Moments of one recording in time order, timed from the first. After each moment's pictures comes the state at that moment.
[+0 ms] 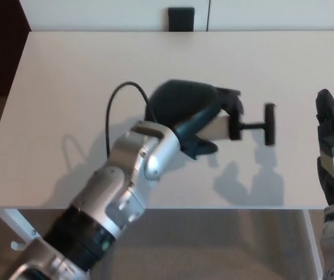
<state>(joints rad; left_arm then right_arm) -0.62 0.18 -0.52 0.32 0.84 0.09 -0.10 -0.03 0.08 -0.14 -0.14 0.41 -0.03 -0.12</state>
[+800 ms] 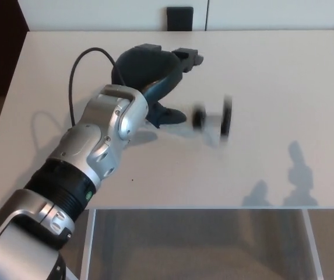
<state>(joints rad) -0.81 0.24 -0.51 0.62 0.81 0.01 -0.06 0.10 0.07 -0.20 -0.17 0.39 -0.11 -0.08</state>
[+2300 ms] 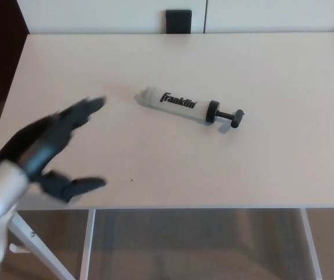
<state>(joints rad) -0.14 0.44 0.00 -0.06 0.48 0.07 -0.47 0.55 -0.04 -0.41 -0.38 0.47 -0.11 0.04</state>
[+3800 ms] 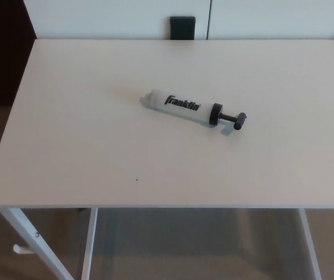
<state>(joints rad) 0.44 0.71 0.77 0.75 -0.08 0.18 -0.98 0.79 -0.17 -0.64 -0.19 0.64 -0.11 0.33</state>
